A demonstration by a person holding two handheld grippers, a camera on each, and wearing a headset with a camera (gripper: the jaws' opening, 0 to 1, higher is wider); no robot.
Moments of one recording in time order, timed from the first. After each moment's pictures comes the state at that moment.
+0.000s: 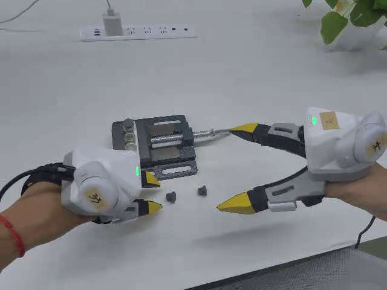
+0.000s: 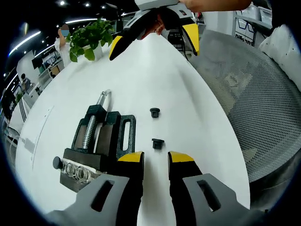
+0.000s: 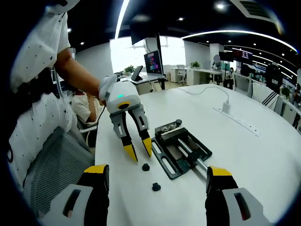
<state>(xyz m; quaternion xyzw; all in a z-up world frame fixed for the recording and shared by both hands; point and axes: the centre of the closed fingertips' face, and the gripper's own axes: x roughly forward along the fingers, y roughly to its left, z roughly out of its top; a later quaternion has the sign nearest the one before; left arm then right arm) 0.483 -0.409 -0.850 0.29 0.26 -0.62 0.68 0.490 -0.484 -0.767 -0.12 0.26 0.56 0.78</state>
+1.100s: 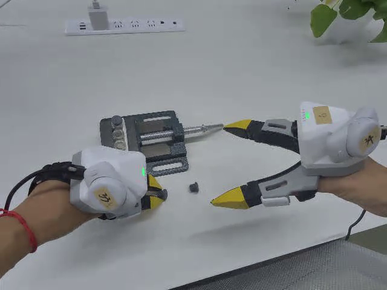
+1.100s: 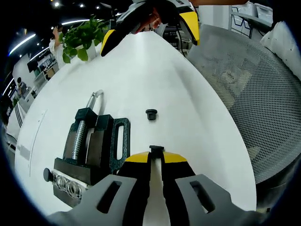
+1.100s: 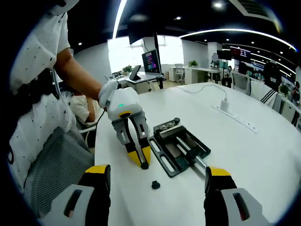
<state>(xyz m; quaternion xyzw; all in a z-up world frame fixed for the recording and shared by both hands) 0.482 -0.424 -0.864 0.30 0.26 -0.64 0.66 0.491 -0.487 -0.767 -0.12 0.27 0.55 0.78</state>
